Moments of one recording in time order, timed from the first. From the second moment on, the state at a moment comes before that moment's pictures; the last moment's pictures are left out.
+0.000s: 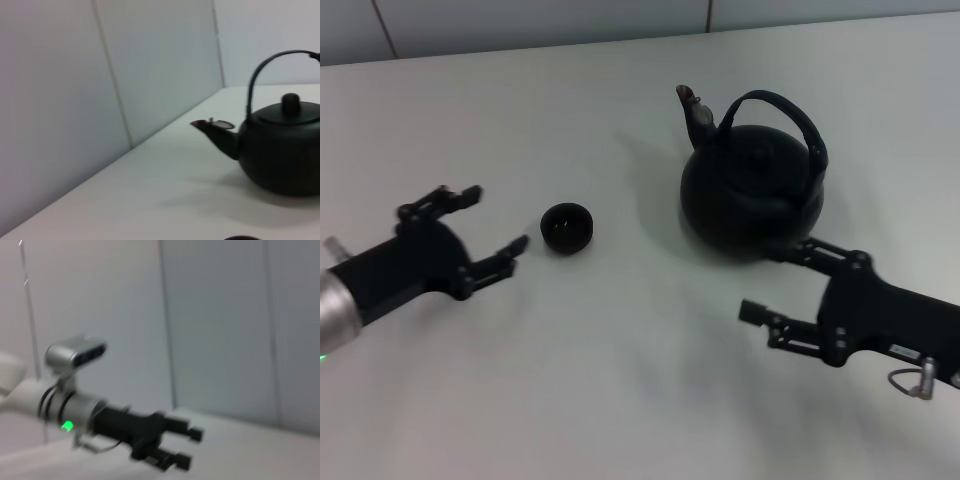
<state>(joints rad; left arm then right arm) -0.18 -2.04 1.53 0.80 1.18 0.95 -0.87 0.24 2.09 -0.75 -0.37 -1.67 -1.68 0.77</state>
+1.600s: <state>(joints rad) -0.20 -2.04 1.43 0.73 1.27 1.04 -0.90 0.38 2.08 -0.52 0.30 -1.15 -1.52 0.13</state>
